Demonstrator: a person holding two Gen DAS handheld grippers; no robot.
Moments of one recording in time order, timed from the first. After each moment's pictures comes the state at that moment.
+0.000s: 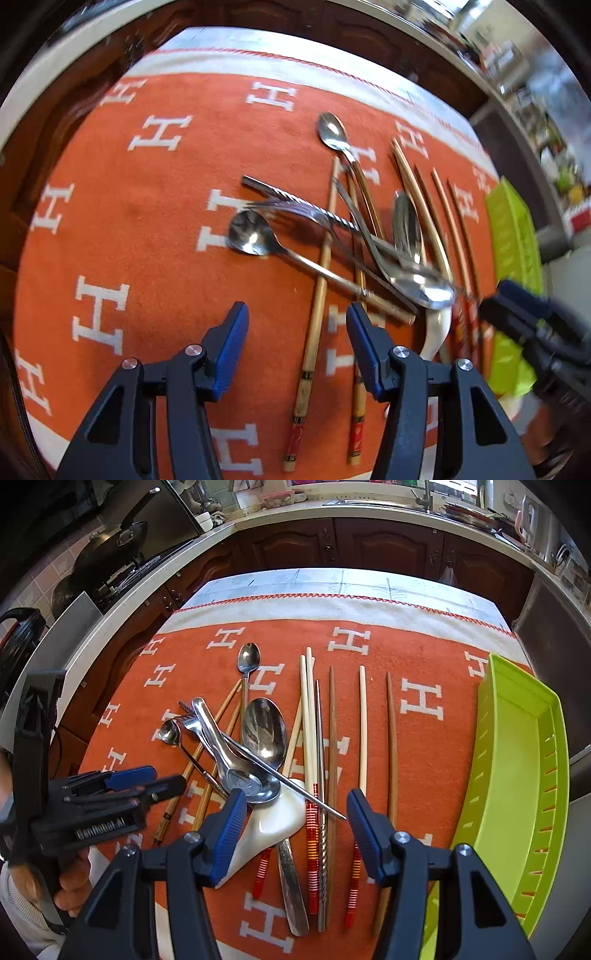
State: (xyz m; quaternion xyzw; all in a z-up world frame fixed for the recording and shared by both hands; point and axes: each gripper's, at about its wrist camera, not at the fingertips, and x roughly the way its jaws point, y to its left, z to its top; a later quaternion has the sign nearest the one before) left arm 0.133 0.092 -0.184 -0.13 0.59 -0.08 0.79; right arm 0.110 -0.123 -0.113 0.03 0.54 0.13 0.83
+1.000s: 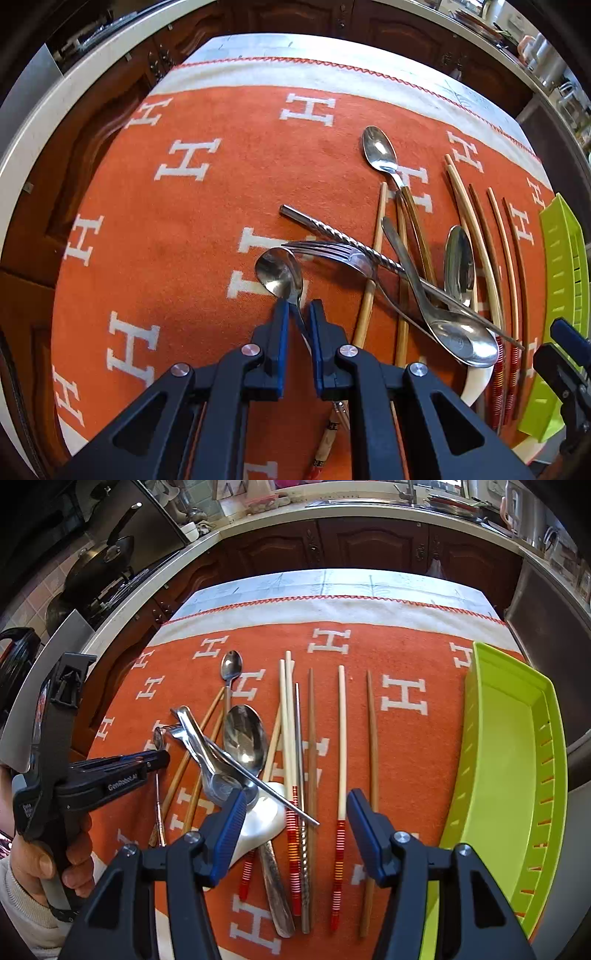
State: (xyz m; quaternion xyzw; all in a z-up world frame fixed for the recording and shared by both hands) left arm 0.173 0.065 -0.193 -0.04 0.60 0.01 0.80; right arm 0.114 -0.141 -0.114 0.05 0.53 0.12 0.84
